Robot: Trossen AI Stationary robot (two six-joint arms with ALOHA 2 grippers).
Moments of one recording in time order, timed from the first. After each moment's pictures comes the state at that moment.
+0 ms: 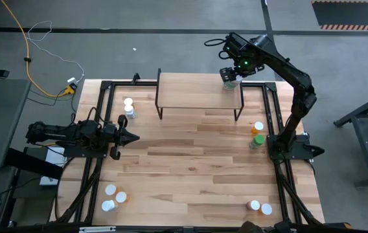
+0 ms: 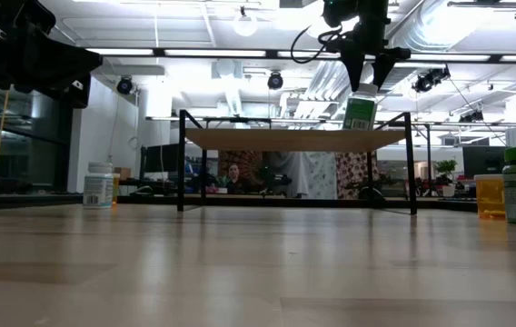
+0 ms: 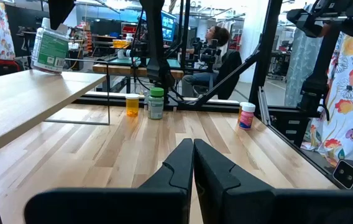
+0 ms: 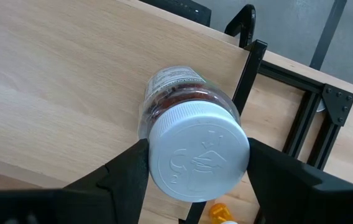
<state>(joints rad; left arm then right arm) 0.02 0.00 0.01 0.01 -0.04 -0.08 -0.70 1.75 2.00 -1.57 0.15 0.49</state>
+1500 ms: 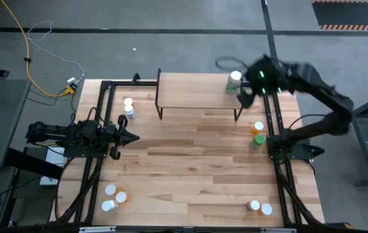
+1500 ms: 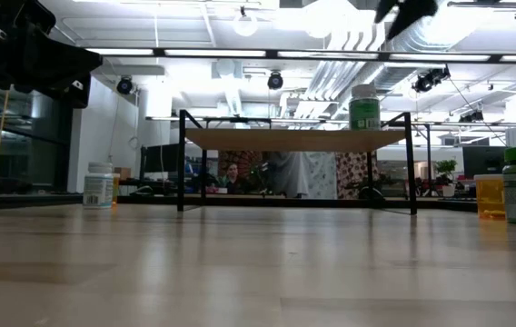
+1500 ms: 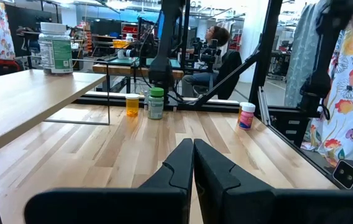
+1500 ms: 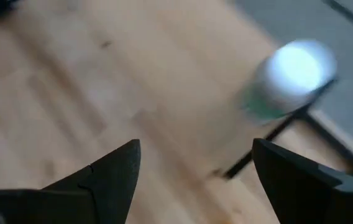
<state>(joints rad) 0.02 0.00 0.01 0.01 -0.04 -0.08 -0.35 1.18 1.57 -1.30 0.10 0.30</state>
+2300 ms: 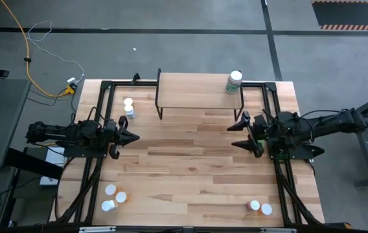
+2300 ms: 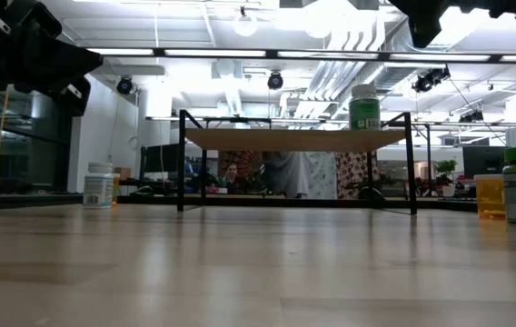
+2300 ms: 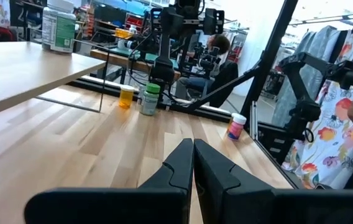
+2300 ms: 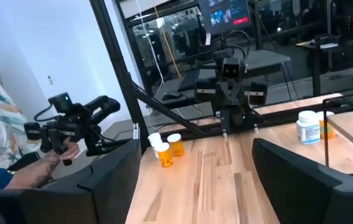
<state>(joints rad) 0.02 0.00 0.01 0.01 -0.05 -0.26 0.13 0.62 0.43 0.26 -0.06 0.25</state>
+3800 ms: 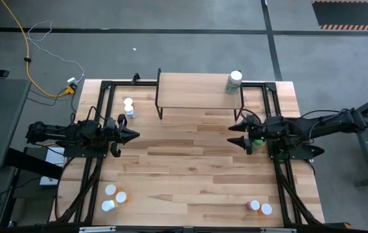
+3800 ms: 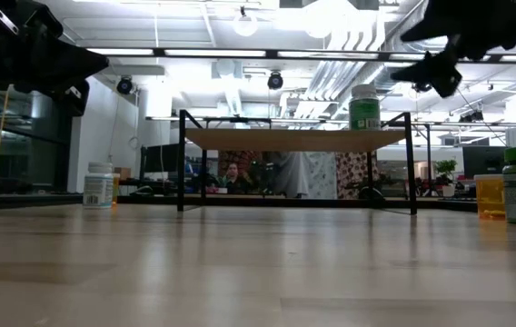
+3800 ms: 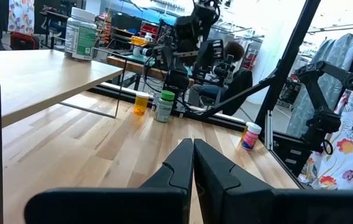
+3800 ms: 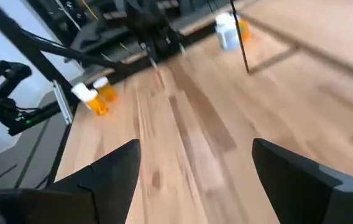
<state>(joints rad) 0.02 0.00 0.01 0.03 -0.12 -0.26 0.13 0.62 0.43 -0.15 0.17 0.51</state>
